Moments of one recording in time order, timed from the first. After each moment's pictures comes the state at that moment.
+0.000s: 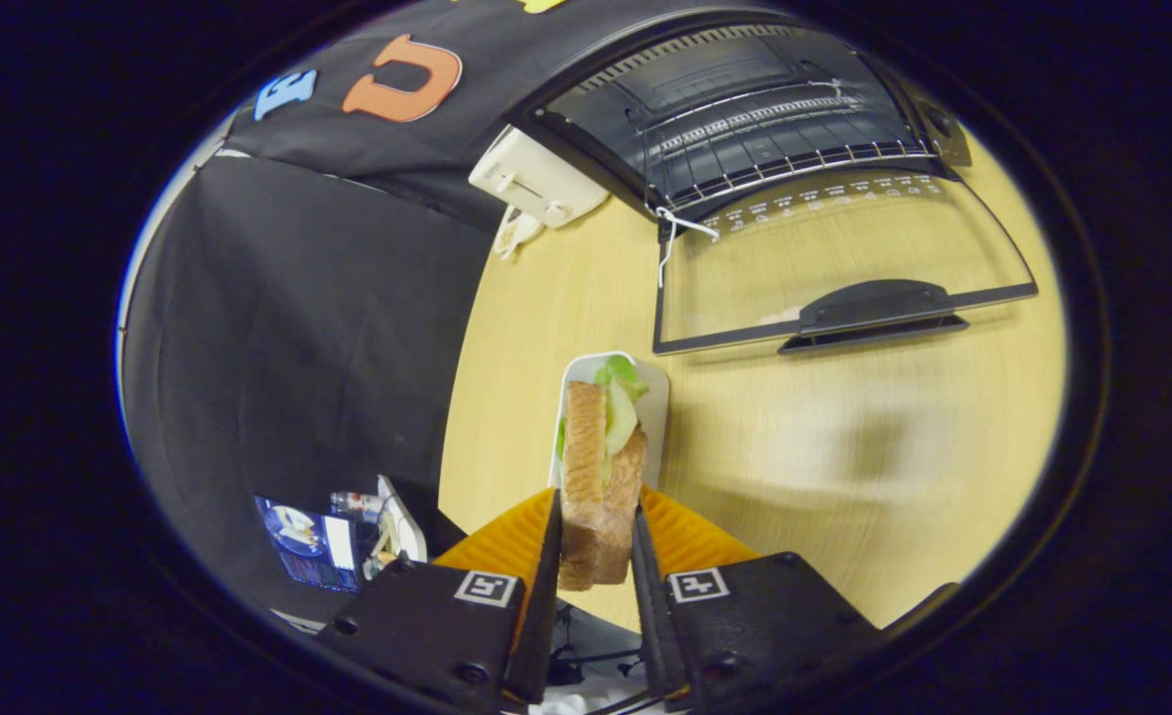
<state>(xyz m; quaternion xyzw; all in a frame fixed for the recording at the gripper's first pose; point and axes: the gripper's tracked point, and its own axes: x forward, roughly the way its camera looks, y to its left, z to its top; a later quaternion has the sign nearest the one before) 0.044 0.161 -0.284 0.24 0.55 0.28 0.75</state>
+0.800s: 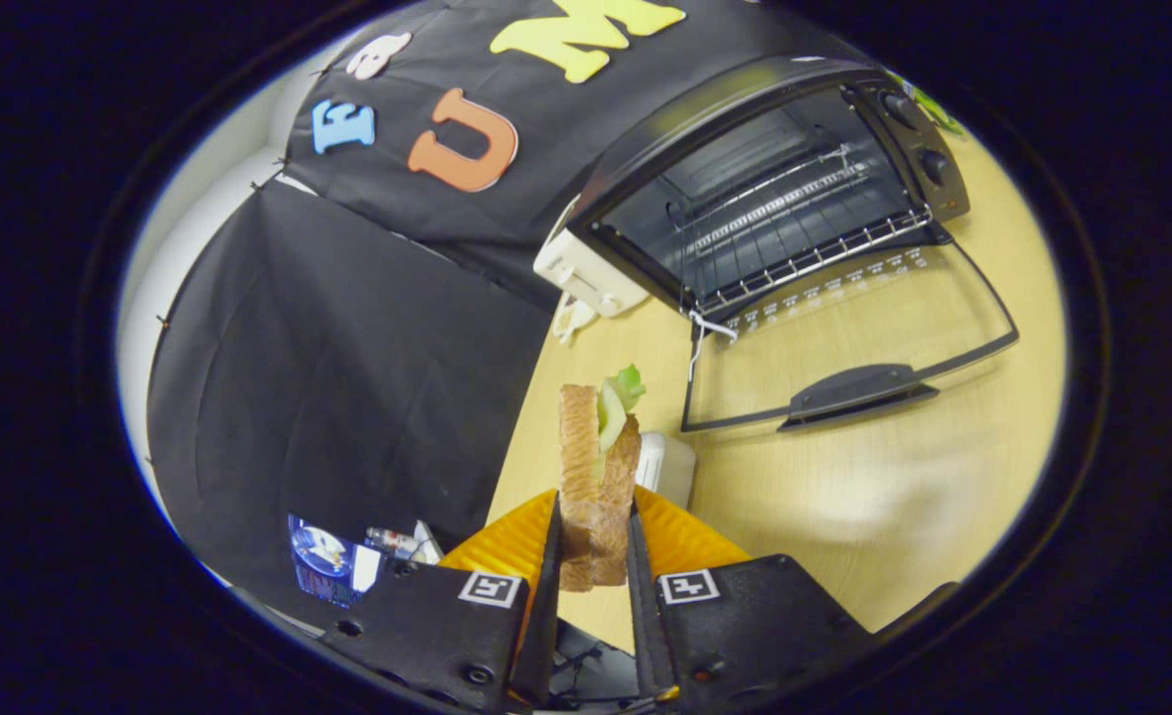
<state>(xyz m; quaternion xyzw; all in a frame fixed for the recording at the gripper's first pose) 0.077 0.136 -0.229 0.31 0.39 0.31 0.81</state>
